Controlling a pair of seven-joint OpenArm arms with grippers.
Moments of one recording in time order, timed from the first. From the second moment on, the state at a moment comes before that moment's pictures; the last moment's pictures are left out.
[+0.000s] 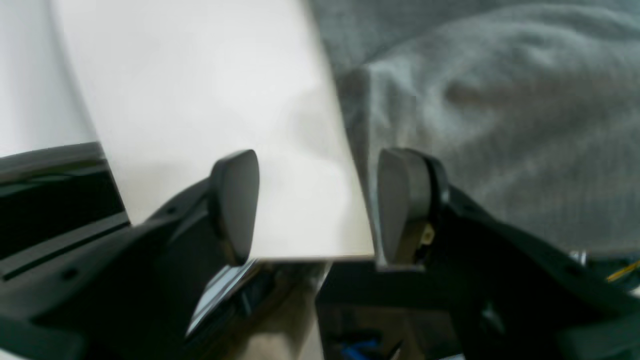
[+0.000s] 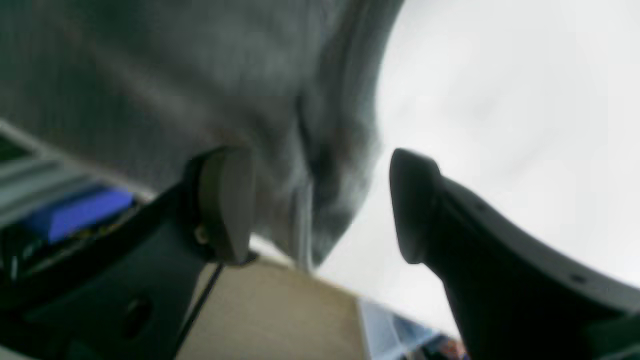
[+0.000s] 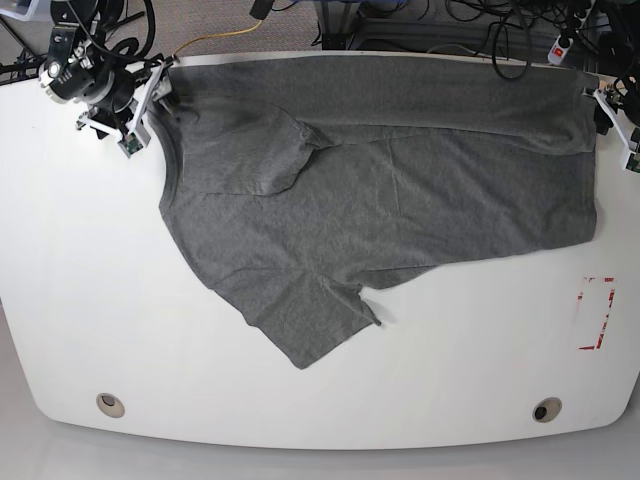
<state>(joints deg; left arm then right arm) 21.7 -24.5 -42.8 105.1 -17.6 -43.0 61.1 -24.9 17.3 25.3 112.4 28.8 41.1 -70.4</state>
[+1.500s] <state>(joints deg) -7.4 -15.9 -40.3 89.8 0.3 -43.0 54.3 33.3 15.5 12.5 40.3 15.5 40.8 -41.4</state>
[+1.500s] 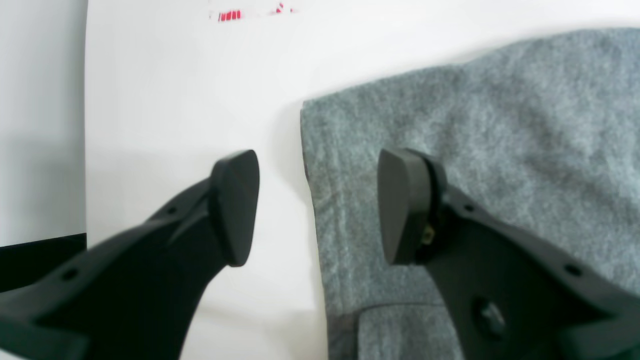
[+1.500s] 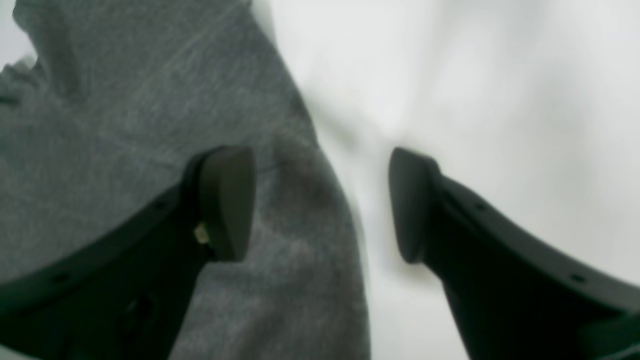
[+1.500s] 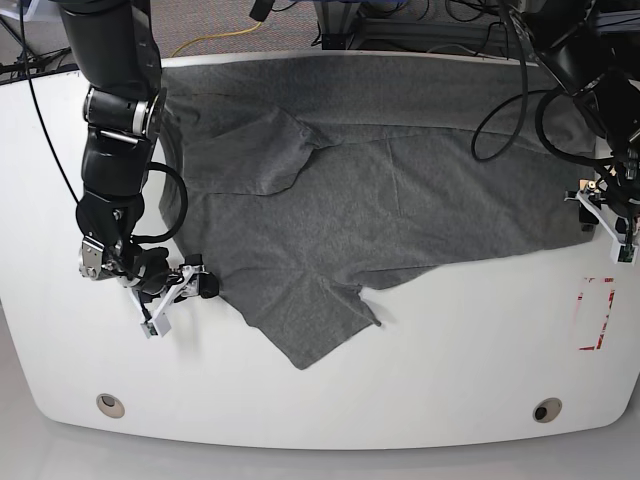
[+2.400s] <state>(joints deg) -12.4 -17.8 -40.2 78.3 0.3 -43.0 53.7 34.6 12.2 4.8 32.3 15.4 40.5 -32.6</state>
